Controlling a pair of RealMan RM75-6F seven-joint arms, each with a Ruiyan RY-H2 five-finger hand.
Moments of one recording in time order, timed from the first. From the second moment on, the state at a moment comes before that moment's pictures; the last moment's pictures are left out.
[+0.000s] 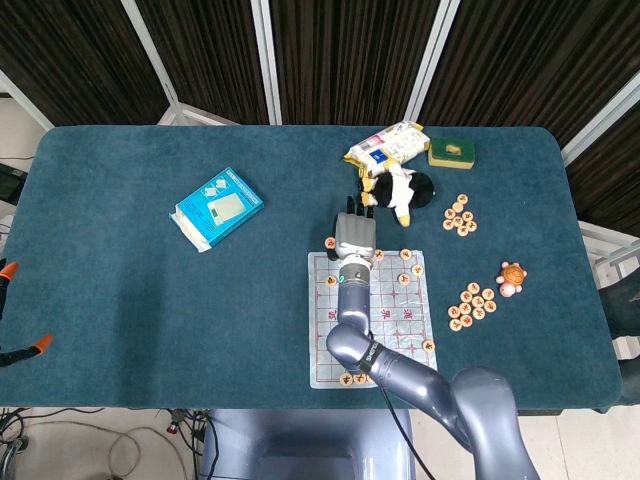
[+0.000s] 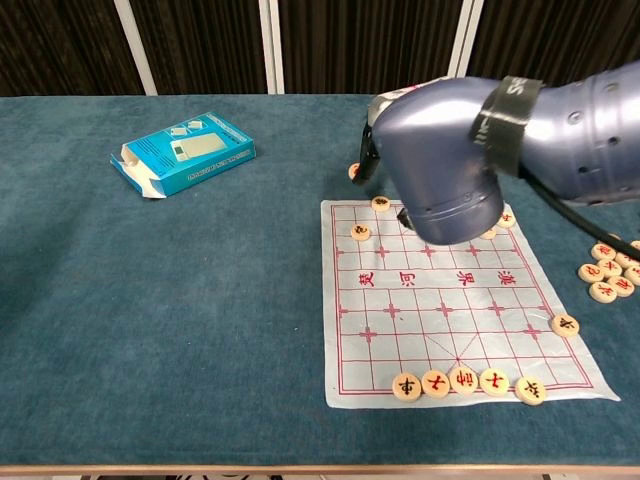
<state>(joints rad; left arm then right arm) -0.07 -1.07 -0.10 -1.70 1.38 1.50 0.05 1.21 -2.08 0.70 -0.84 -0.32 0.99 -0.92</state>
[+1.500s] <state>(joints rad) -0.07 -1.09 -0.09 -1.72 1.39 1.50 0.11 1.08 -1.85 0.56 -1.00 -0.12 0.98 -0.95</state>
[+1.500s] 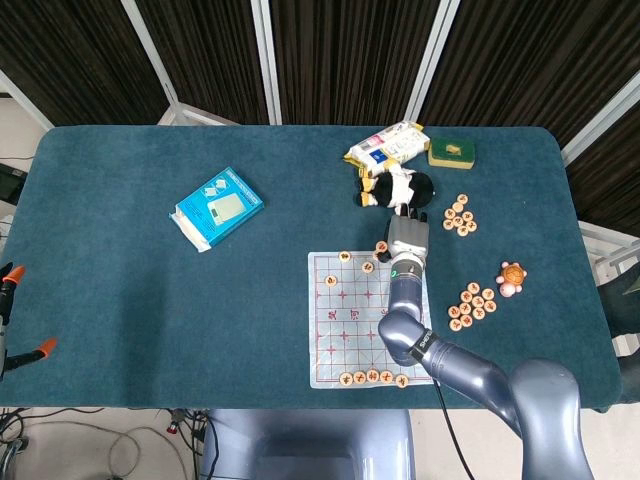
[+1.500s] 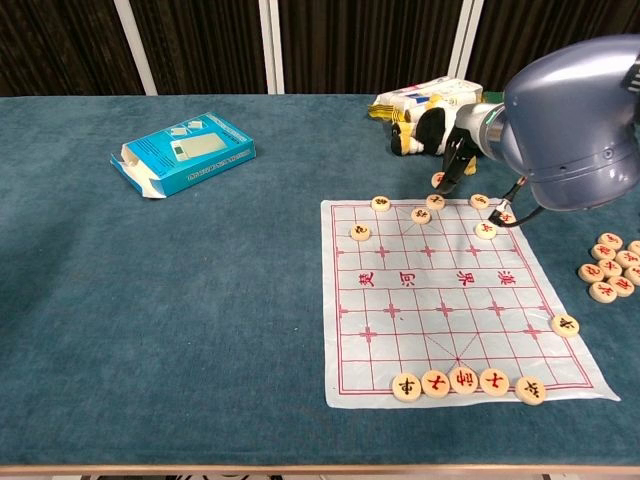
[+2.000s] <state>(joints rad) -0.07 -1.09 -0.09 -1.72 1.38 1.50 0.12 1.08 -1.87 0.54 -0.97 -0.10 0.96 -0.95</state>
